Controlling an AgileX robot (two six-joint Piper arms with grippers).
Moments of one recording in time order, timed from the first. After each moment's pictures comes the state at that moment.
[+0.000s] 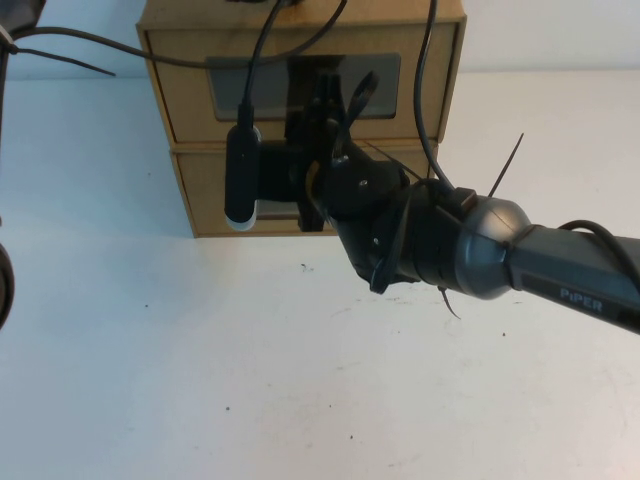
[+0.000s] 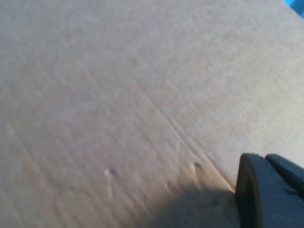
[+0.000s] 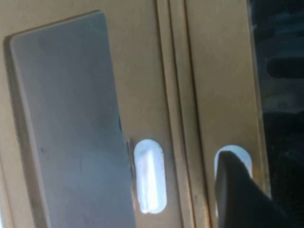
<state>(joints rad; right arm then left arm) 0.82 2.04 -1.60 -1.66 0.45 0.55 -0.27 2.18 -2.51 -0.57 1.17 0.33</state>
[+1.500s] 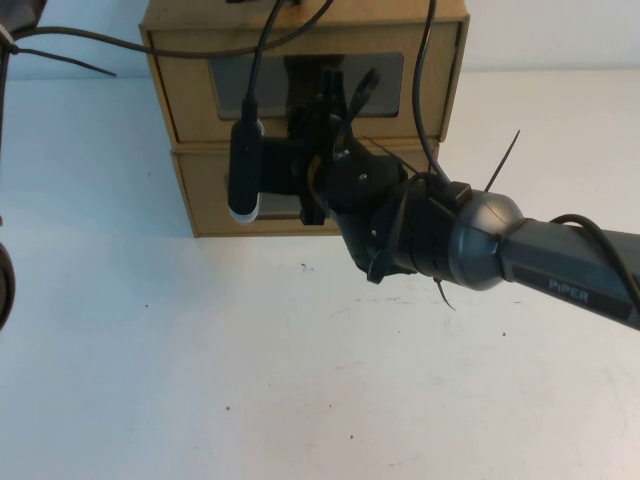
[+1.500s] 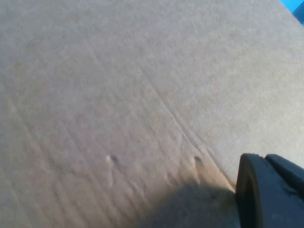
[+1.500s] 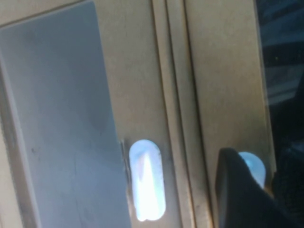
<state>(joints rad) 0.79 2.07 -1.63 -1.66 0.45 0.55 -0.27 2.18 -2.51 -0.57 1.17 0.24</state>
